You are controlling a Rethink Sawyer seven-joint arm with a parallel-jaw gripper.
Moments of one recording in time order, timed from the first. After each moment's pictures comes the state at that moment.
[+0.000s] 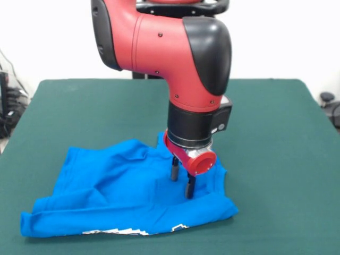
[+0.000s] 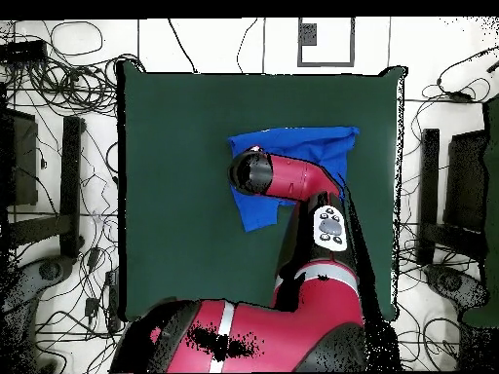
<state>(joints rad) -0.12 -0.29 -0.09 1.32 0.00 0.44 2.68</state>
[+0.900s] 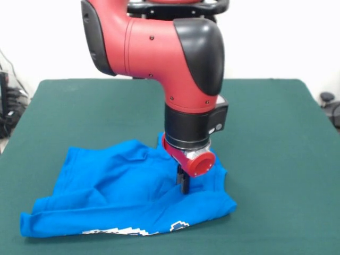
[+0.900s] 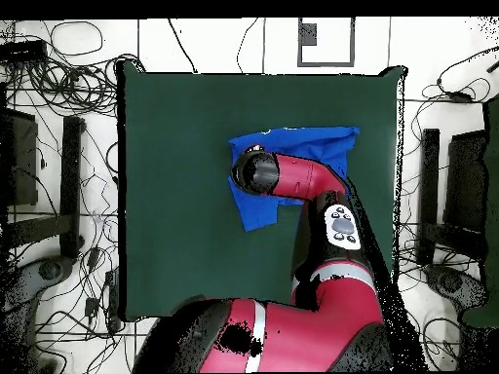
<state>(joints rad) -0.18 -0.31 0.00 1.33 -0.07 0.44 2.68</state>
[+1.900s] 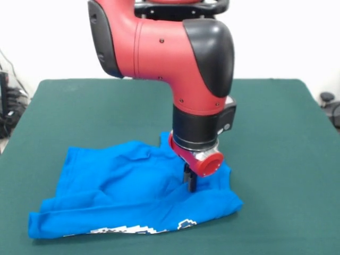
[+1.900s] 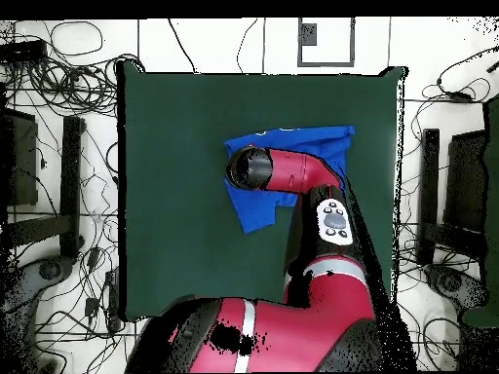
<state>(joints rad) -0.16 -0.29 0.00 1.28 -0.09 0.54 2.68</state>
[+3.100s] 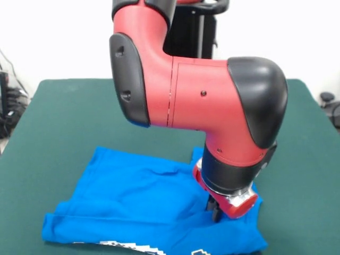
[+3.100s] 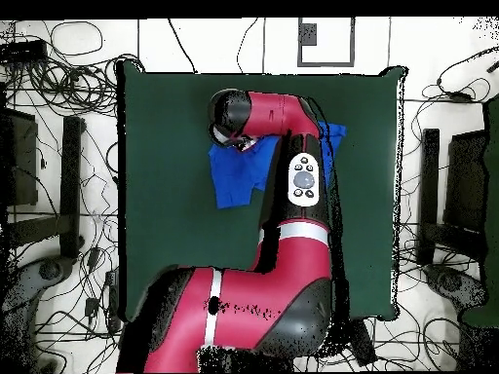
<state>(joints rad) -0.08 -0.06 0.00 0.72 -0.09 1.03 2.68</state>
